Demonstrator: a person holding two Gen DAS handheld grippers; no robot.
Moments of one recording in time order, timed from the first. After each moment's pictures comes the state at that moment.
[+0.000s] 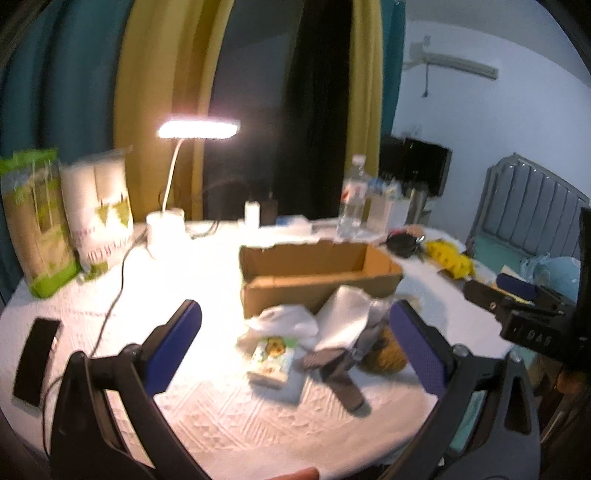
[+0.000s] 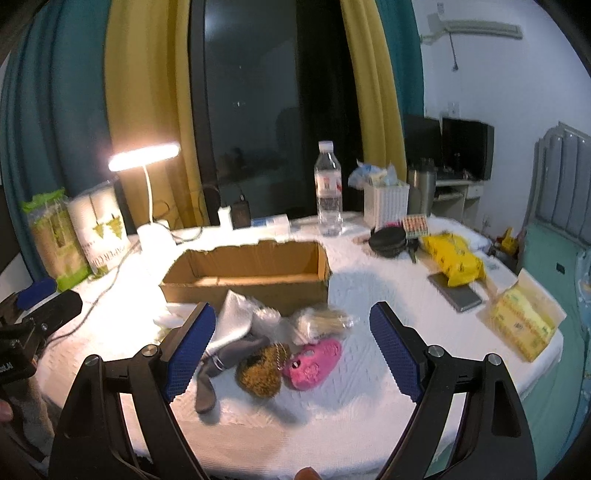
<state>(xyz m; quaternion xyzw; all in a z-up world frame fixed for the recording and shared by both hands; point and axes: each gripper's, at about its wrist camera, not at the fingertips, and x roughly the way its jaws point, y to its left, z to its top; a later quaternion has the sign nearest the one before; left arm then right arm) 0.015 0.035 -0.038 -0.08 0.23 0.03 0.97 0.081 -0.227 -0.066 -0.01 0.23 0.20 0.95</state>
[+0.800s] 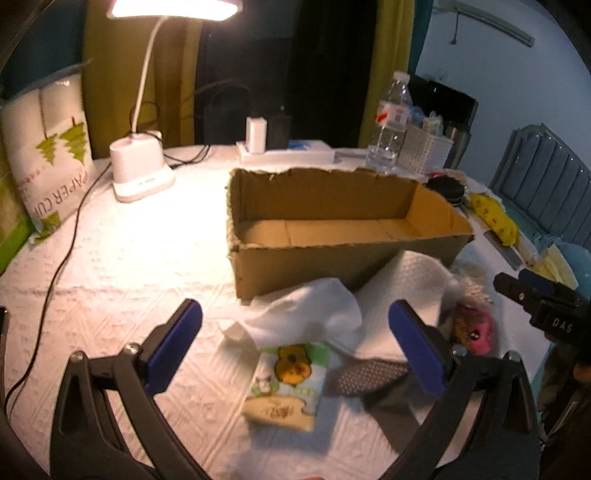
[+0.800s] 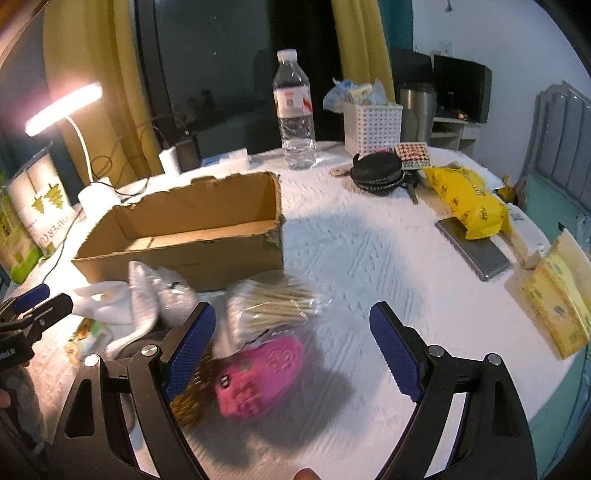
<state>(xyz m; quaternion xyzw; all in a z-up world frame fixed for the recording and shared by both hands) 0.145 0.058 -0.119 -0.10 0.36 0.04 0.93 0.197 -0.231 -0.136 -0.02 0.36 0.17 0.92</state>
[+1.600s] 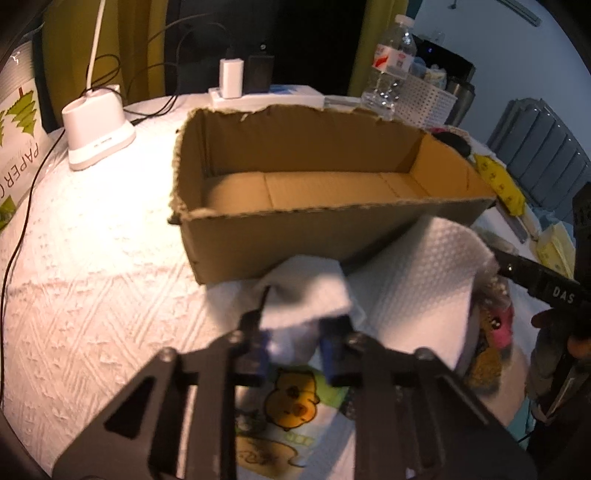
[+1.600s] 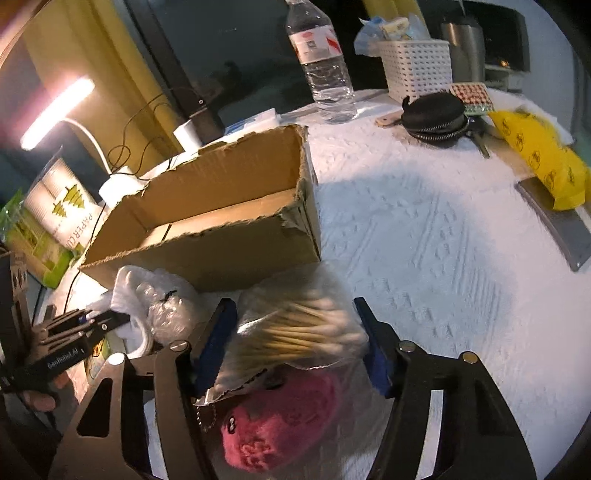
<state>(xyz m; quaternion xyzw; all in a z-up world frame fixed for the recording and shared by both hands) 0.184 0.053 -0.150 -0.11 0.44 -0.01 0.89 0.249 -0.218 -0.170 0.04 0.43 0.26 0.86</state>
